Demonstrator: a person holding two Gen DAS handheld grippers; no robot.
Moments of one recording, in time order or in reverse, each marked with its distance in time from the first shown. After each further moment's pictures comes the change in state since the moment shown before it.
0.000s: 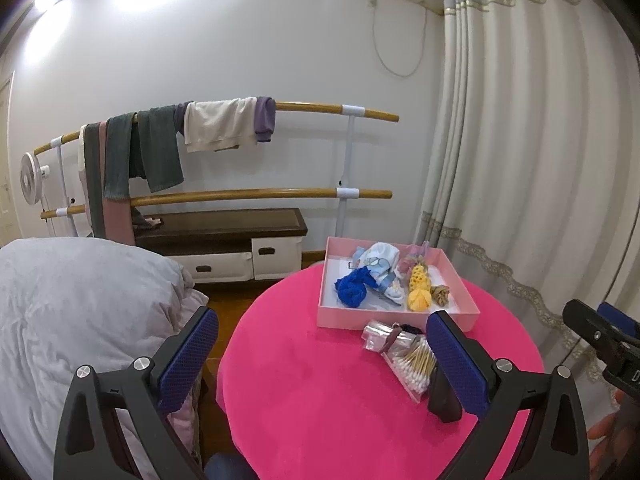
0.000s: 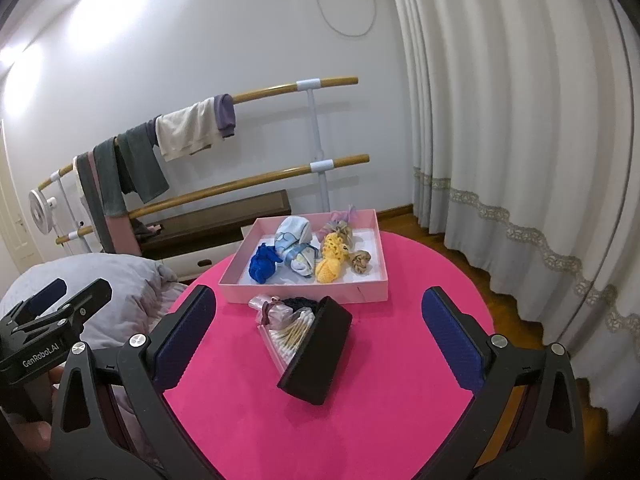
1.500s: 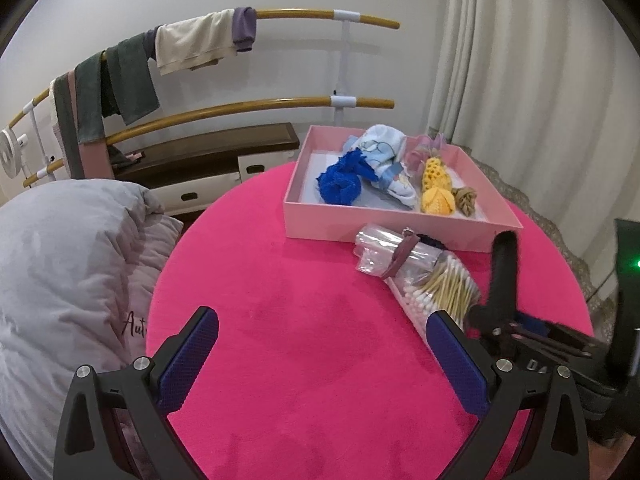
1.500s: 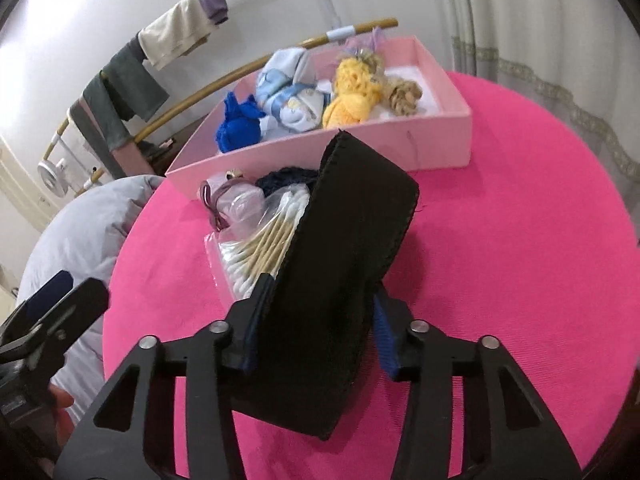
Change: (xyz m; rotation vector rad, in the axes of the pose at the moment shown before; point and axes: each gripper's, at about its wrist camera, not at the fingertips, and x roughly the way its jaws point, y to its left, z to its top) left arm 0.173 -0.032 -0.043 0.054 0.287 0.000; right arm 0.189 -0.029 -0.087 0.090 0.415 0.157
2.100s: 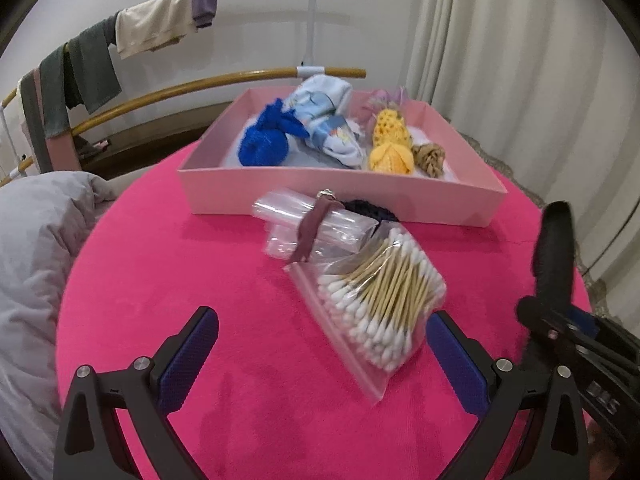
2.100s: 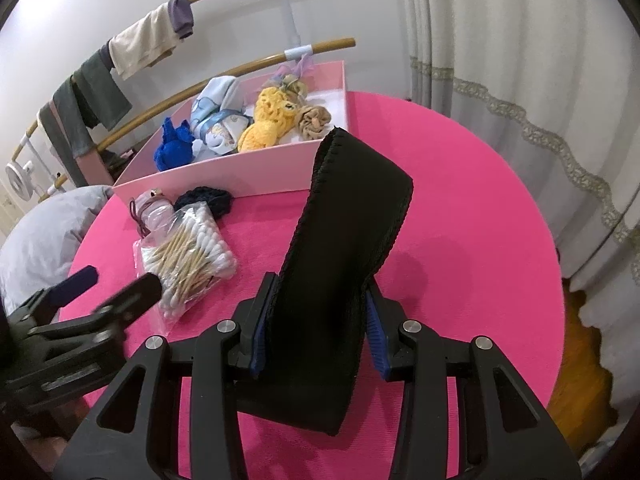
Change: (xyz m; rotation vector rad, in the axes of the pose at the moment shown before) left arm 0.078 -0.060 0.000 0.035 0.098 -0.064; right arm -0.031 -0.052 0.001 0.006 -0.049 -0.146
